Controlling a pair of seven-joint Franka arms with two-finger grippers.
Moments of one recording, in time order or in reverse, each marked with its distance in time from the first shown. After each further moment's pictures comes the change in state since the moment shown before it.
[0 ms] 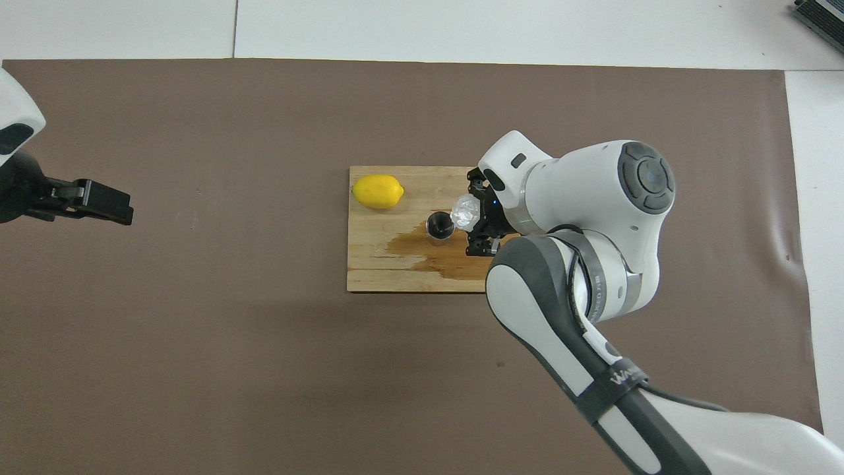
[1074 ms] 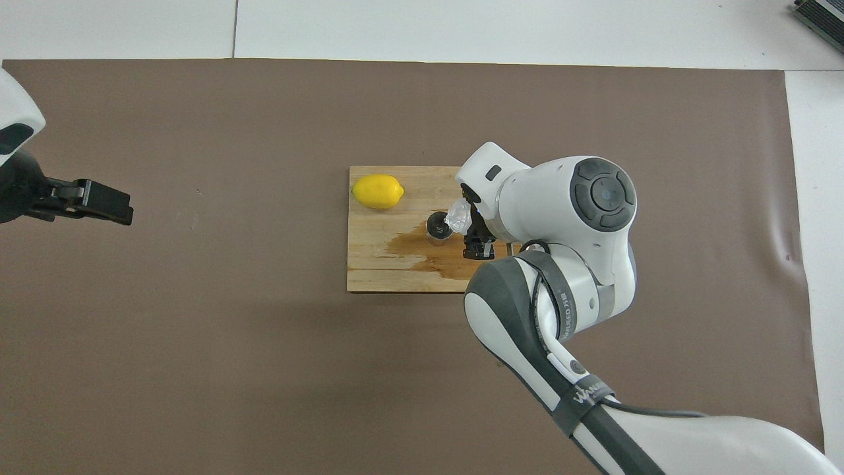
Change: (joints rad) left arm 0.000 0.000 0.000 0.000 0.000 0.000 0.000; right arm 0.032 0.014 0.000 -0.010 -0.144 0.042 0.059
